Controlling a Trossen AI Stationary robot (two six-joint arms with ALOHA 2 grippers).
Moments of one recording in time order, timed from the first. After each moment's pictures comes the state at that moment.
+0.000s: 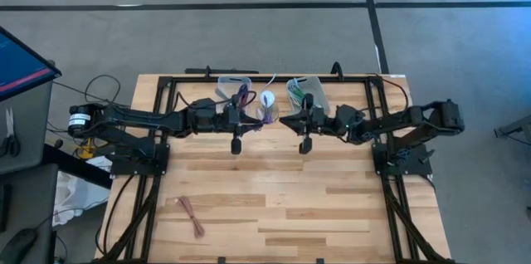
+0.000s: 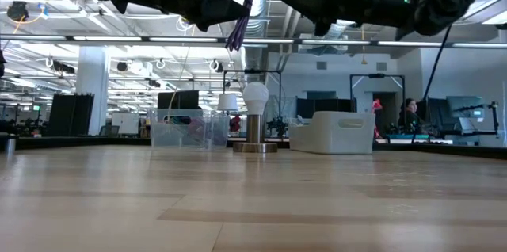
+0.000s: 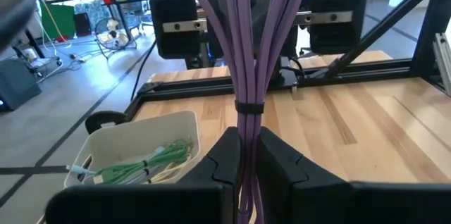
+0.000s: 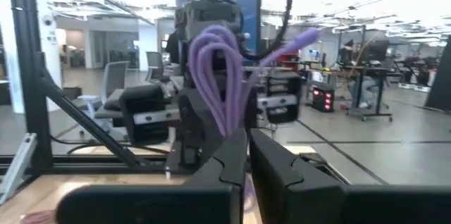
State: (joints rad) left arm 0.12 1.30 0.68 0.47 0.05 0.21; right arm -0.13 1.44 0.54 1.09 -0.05 -0.03
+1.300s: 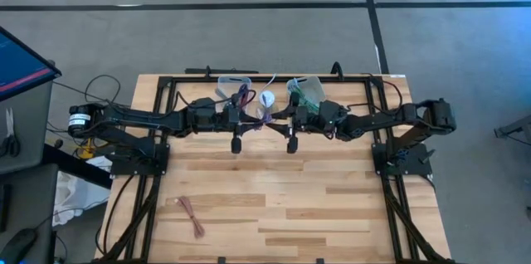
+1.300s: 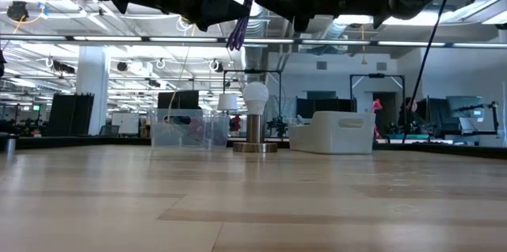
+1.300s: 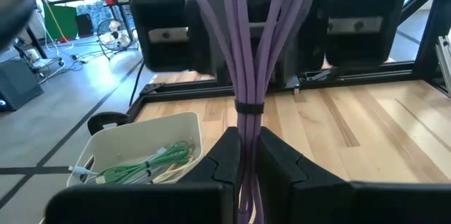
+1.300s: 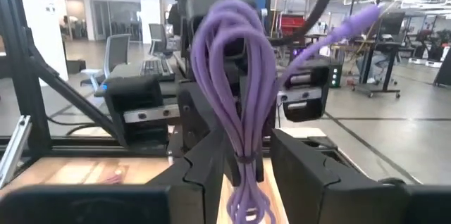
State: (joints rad) left arm 0.12 1.30 0.68 0.48 0.05 0.20; right arm -0.12 1.52 0.75 0.85 -0.05 -0.04
